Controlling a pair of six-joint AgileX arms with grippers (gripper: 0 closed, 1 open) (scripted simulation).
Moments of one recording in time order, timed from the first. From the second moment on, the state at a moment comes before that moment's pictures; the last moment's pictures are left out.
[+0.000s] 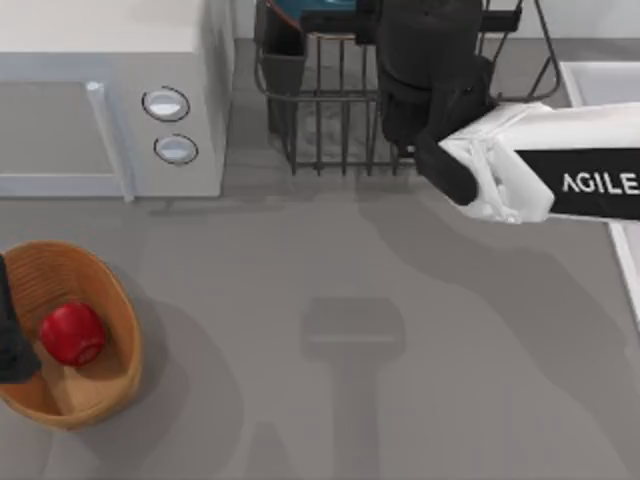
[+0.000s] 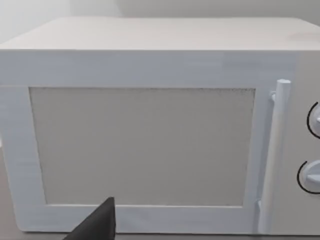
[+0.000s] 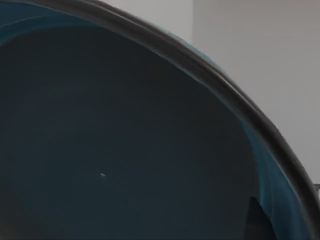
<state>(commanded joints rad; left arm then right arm) 0.00 0.00 0.00 0.00 0.00 0.00 0.63 2.04 1.33 0.70 0.67 0.02</state>
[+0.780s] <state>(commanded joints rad) 0.00 0.00 0.00 0.00 0.00 0.00 0.63 2.04 1.33 0.70 0.67 0.02</state>
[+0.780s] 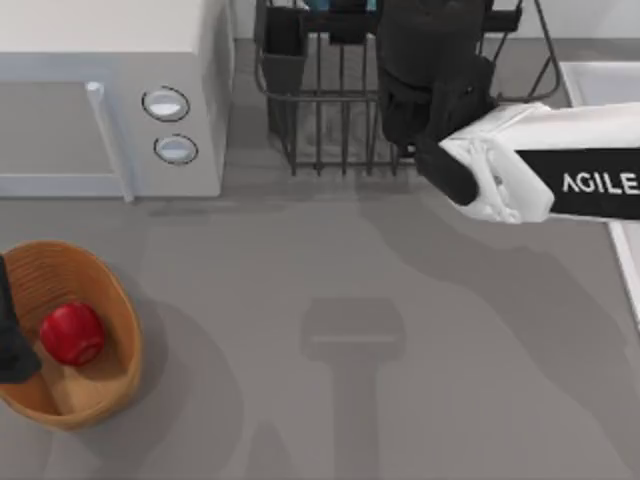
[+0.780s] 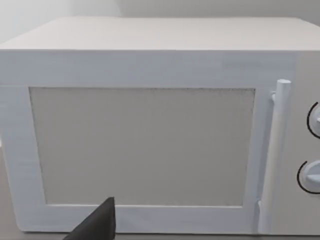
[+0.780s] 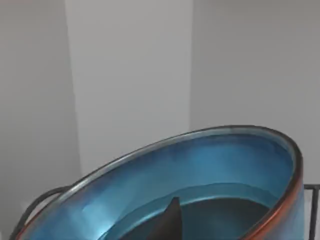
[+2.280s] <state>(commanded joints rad) 0.00 0.00 0.00 0.00 0.00 0.00 0.31 1.06 0.53 0.41 0.18 0.02</state>
